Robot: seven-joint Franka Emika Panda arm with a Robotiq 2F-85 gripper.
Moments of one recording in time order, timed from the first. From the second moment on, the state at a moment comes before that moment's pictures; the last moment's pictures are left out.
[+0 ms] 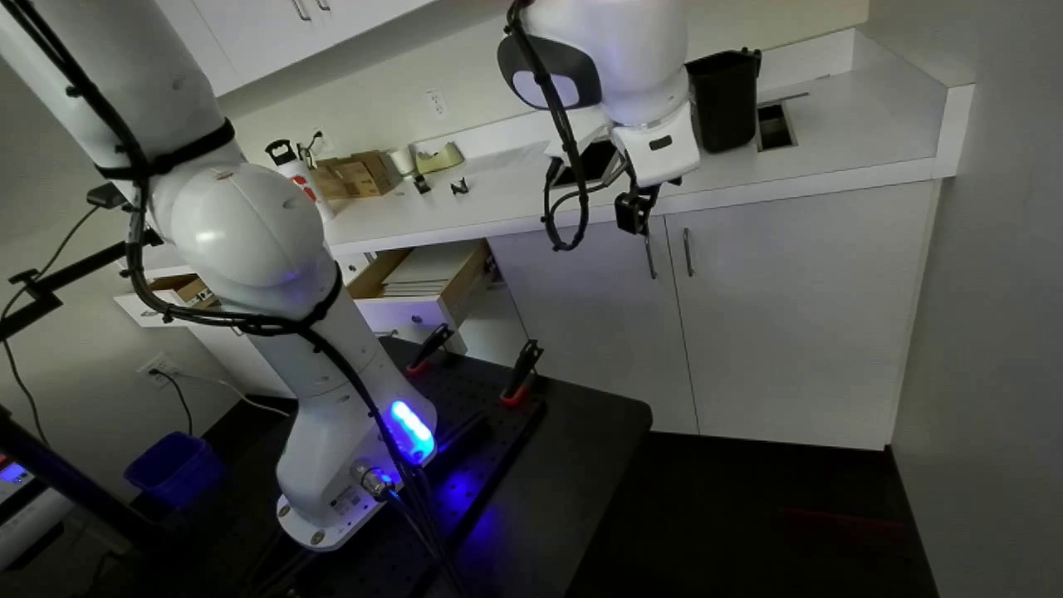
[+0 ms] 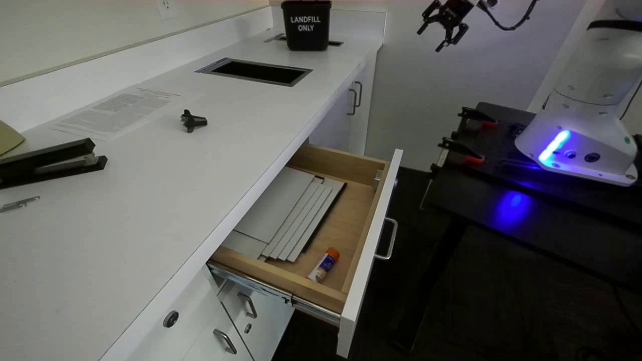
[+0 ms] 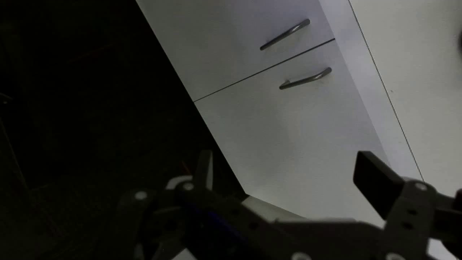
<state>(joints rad) -0.16 -0.02 -0.55 -2.57 1.02 2.57 0.22</state>
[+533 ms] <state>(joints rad) -0.24 0.01 -0.48 -2.55 1.05 2.53 0.25</state>
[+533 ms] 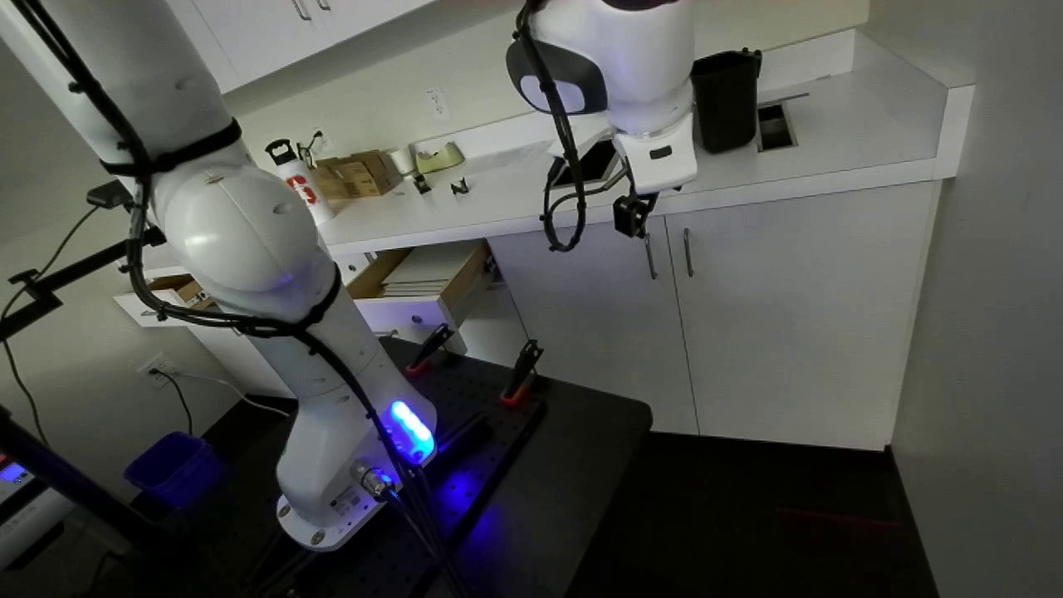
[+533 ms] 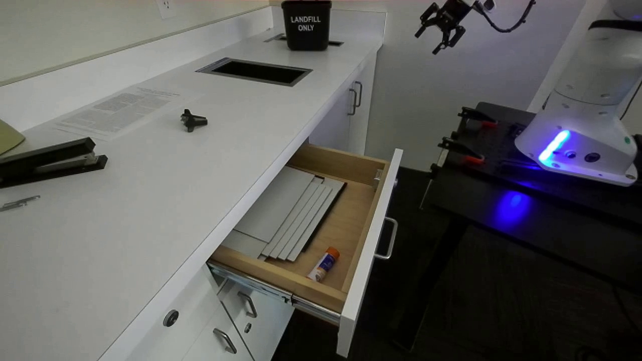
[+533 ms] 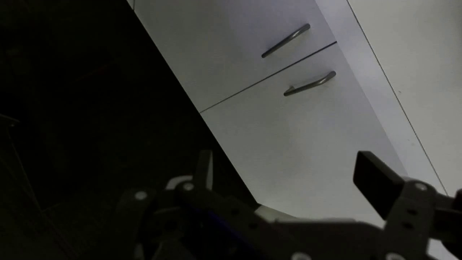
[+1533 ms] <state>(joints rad) -0.46 0.64 -0.38 -2.25 1.59 2.07 0.22</state>
